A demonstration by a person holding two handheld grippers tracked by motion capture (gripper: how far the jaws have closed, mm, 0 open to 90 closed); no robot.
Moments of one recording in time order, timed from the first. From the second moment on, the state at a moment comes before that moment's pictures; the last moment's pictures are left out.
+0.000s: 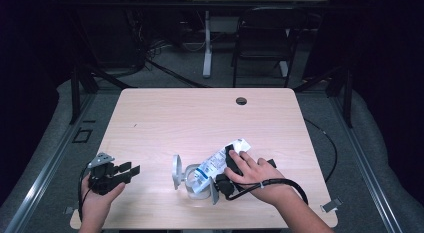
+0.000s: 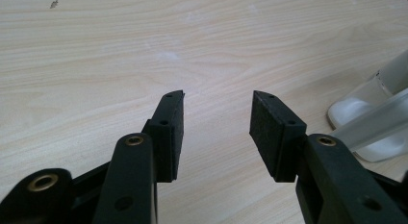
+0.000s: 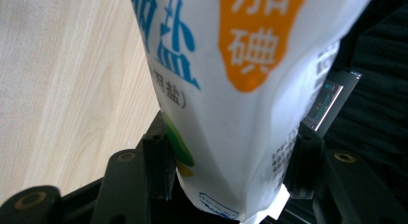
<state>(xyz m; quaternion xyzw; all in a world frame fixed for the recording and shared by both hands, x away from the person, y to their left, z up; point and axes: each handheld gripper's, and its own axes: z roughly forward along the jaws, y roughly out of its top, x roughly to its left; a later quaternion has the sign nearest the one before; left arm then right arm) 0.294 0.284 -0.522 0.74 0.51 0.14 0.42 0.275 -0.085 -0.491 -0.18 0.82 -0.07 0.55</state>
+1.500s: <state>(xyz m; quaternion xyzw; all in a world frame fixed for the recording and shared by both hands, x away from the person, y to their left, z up) 0.294 0.285 -0.522 0.74 0.51 0.14 0.41 0.277 -0.085 -0.491 -0.18 0.81 -0.08 0.55</state>
